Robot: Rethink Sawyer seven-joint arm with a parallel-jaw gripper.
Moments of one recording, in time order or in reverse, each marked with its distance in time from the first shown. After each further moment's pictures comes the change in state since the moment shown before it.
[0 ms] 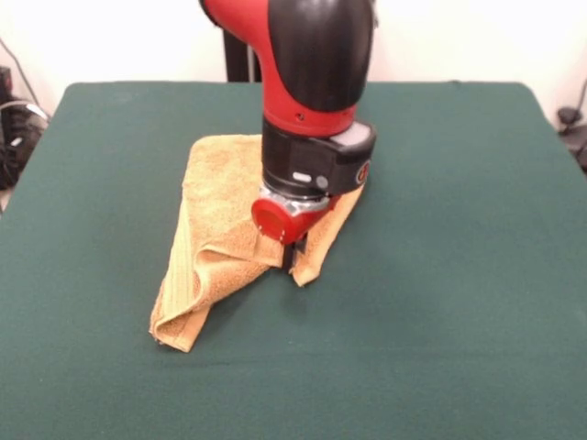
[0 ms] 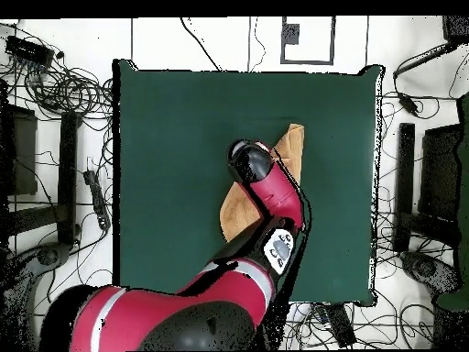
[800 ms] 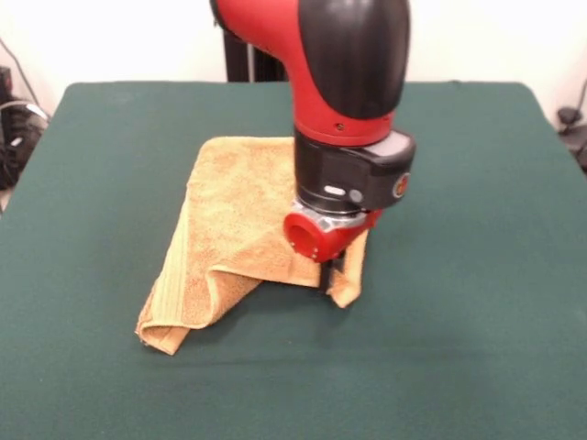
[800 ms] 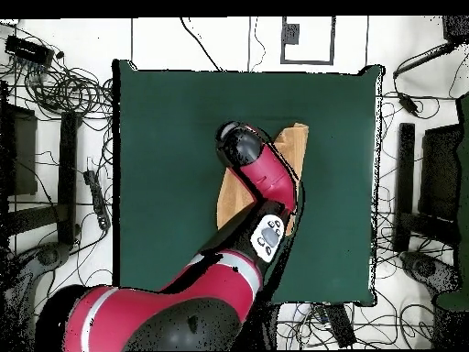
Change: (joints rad) arm 0.035 0.033 -0.039 -0.125 0.009 0.115 0.183
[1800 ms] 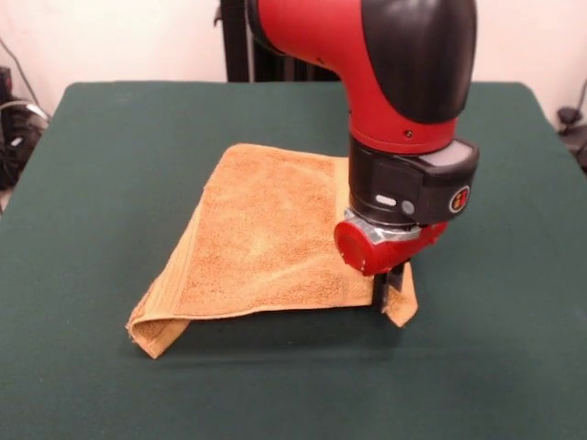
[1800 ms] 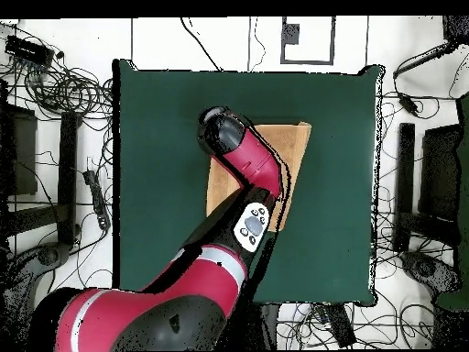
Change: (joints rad) arm 0.034 0.021 -0.008 -0.101 -0.006 0.057 0.269
